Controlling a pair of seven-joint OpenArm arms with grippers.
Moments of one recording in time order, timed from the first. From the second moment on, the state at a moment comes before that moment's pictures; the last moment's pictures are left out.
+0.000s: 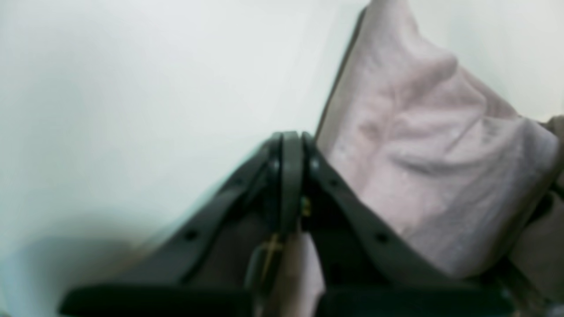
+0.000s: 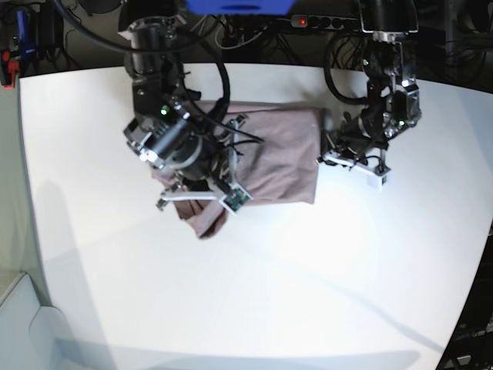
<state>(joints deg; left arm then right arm) 5.6 -5.3 -8.0 86.7 -37.3 6.3 50.1 -2.0 -8.3 -11.3 113.2 -9.7 39.6 -66.4</state>
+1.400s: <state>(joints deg) 9.7 -2.2 -8.4 92.8 -35.3 7.7 52.1 9.1 -8.4 -26.2 101.1 -9.5 39.6 -61.2</state>
